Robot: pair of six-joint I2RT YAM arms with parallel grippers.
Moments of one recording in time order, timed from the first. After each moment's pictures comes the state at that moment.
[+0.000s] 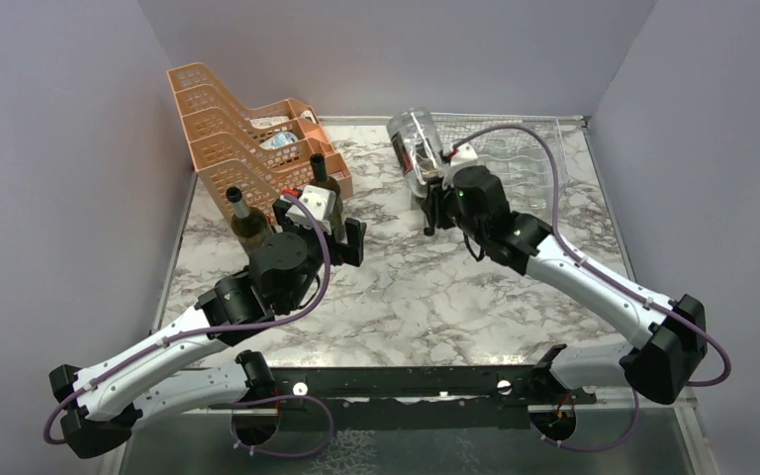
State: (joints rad) left arm -1.02 0.80 0.90 -0.26 -0.63 -0.17; right arm 0.77 1.28 1.07 -0.25 0.29 0.23
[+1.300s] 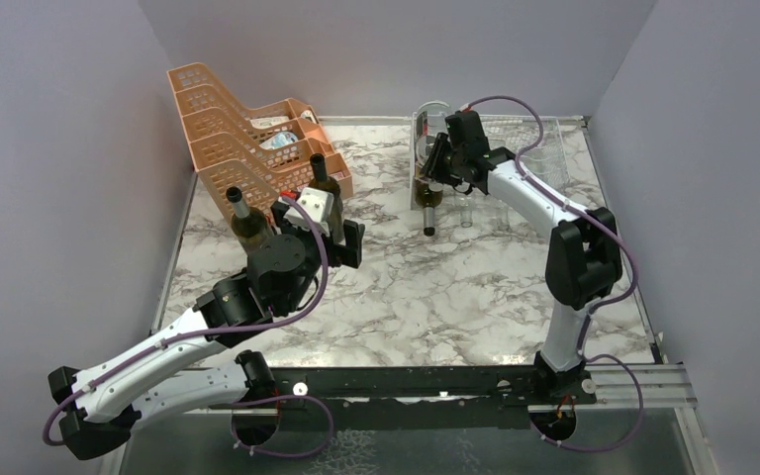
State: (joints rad) left arm -1.02 0.78 0.89 -0.26 -0.63 -0.18; right arm 0.43 1.87 1.56 -0.37 0.04 0.61
